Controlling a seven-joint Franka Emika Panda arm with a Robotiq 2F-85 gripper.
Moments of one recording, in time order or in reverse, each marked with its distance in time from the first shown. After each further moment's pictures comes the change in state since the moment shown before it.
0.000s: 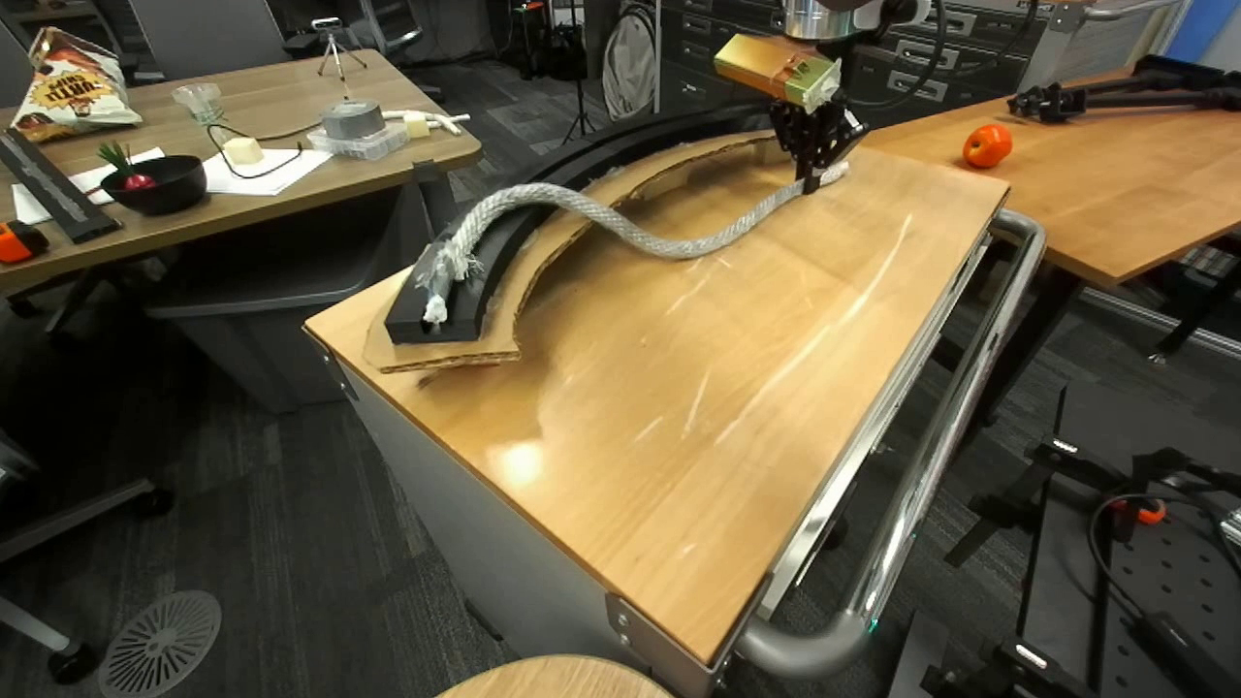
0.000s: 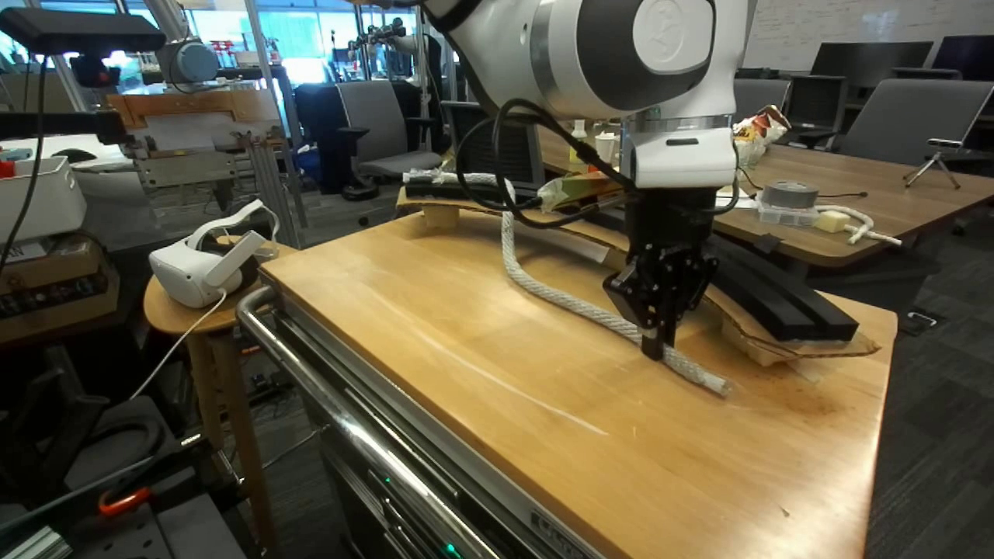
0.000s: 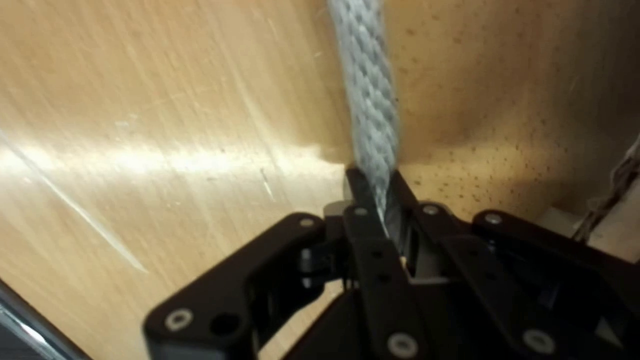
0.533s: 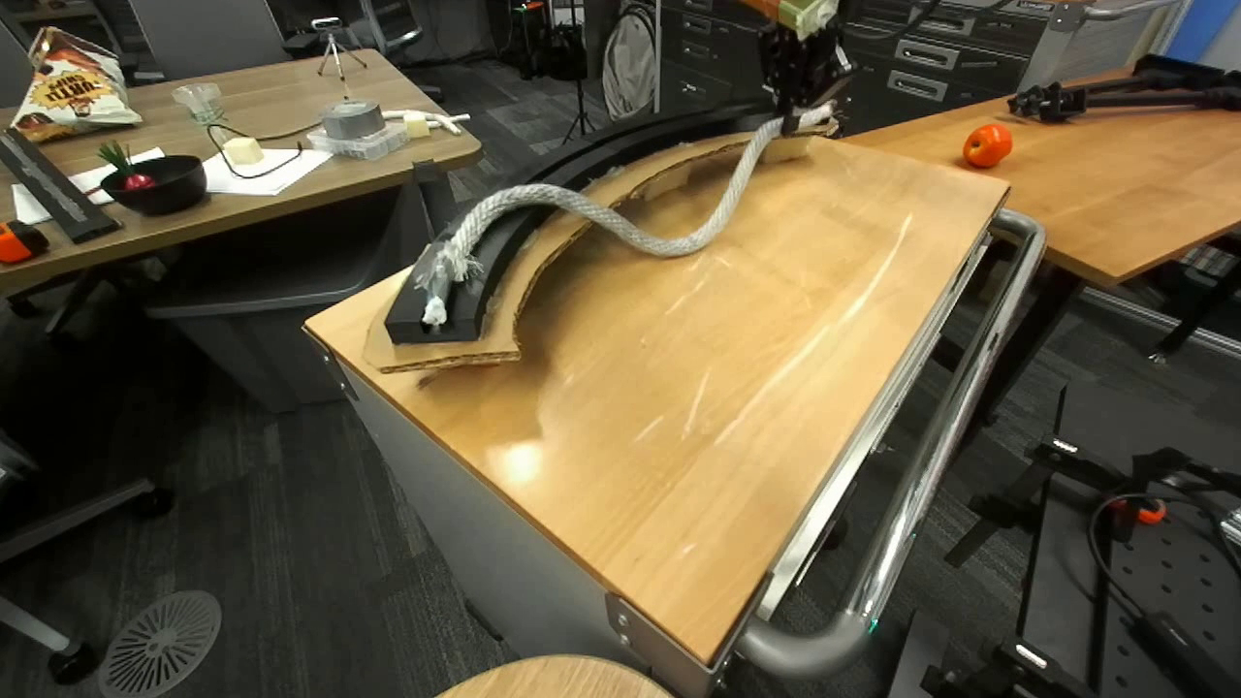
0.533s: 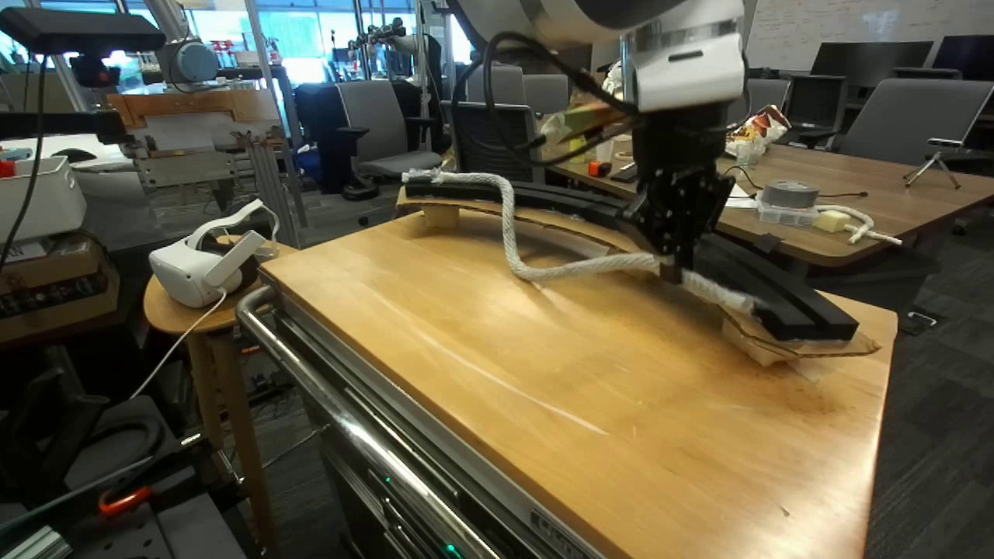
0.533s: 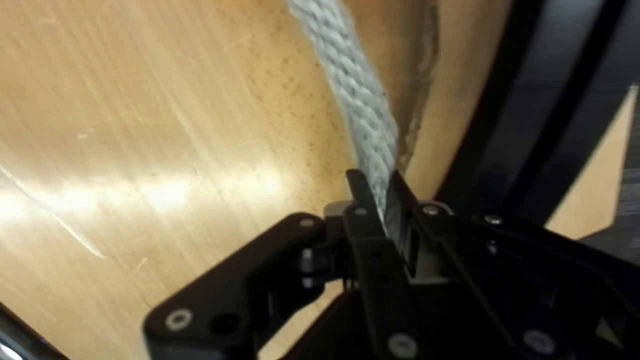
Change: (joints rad) arm 0.015 -0.115 0.005 -0.012 0.041 0.078 0.000
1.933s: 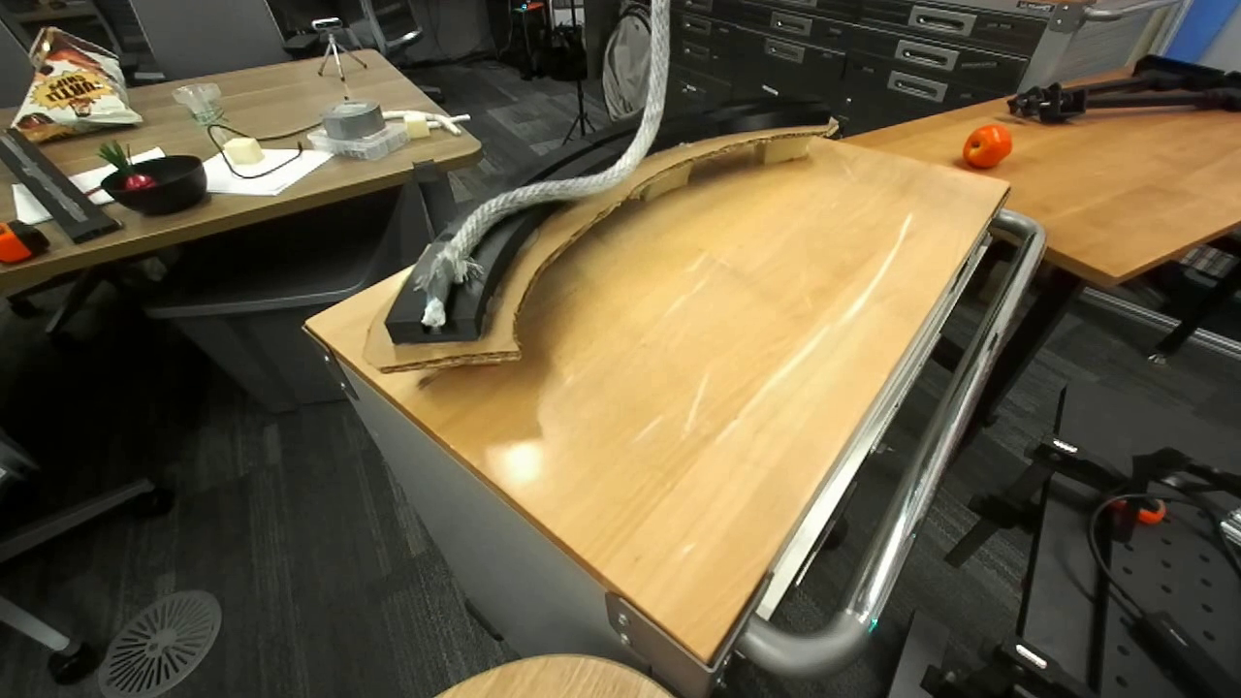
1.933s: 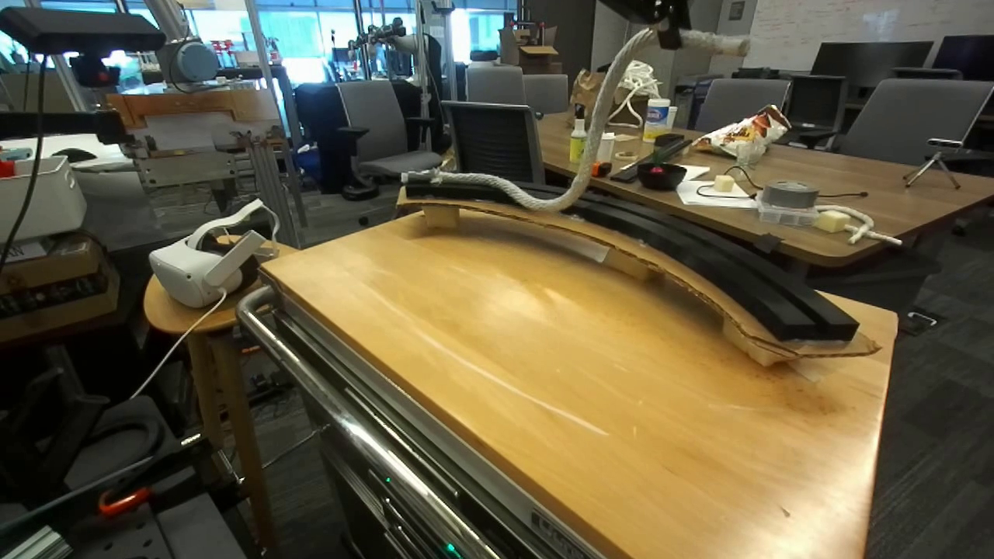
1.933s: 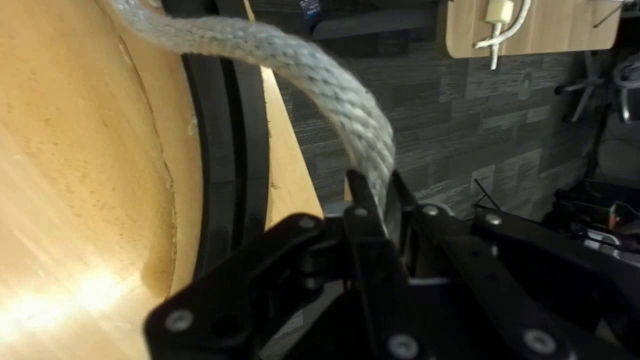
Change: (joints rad) arm 0.026 -0.243 0.095 0.022 0.099 0.200 0.043
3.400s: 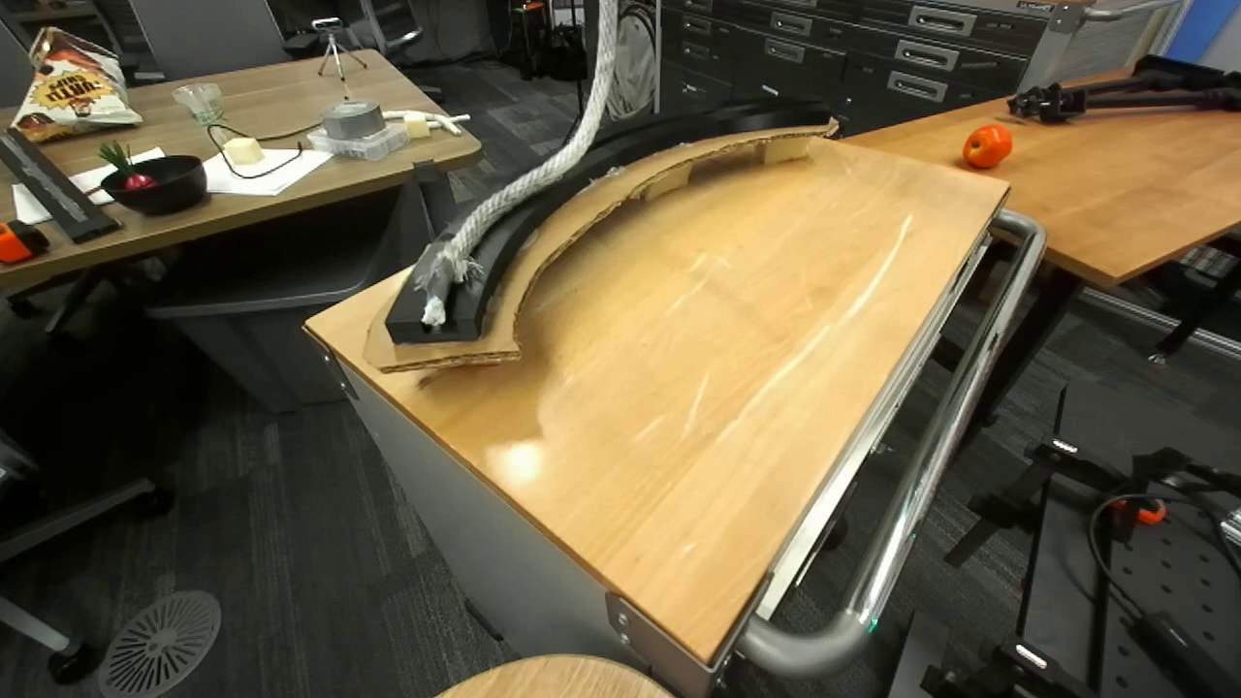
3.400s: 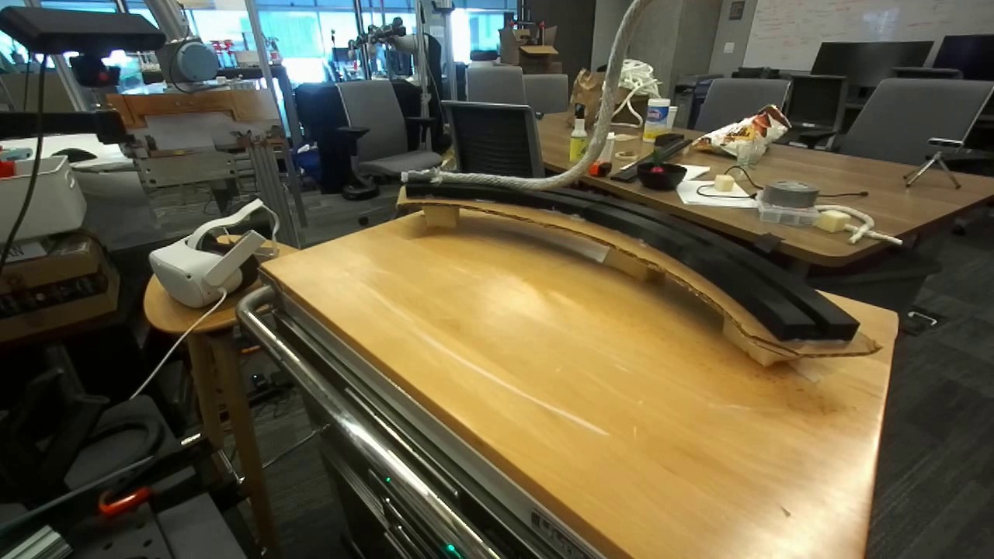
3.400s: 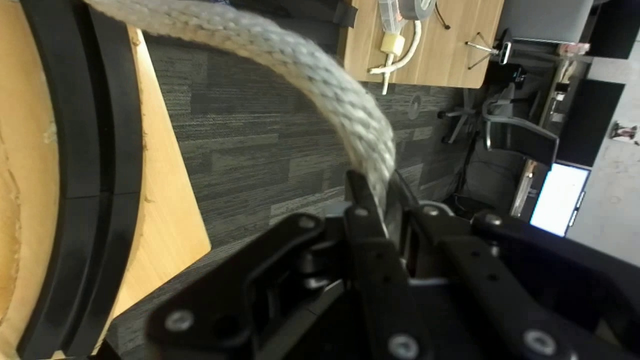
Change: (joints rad) arm 0.017 0.051 0.033 0.065 -0.167 0.188 0.000
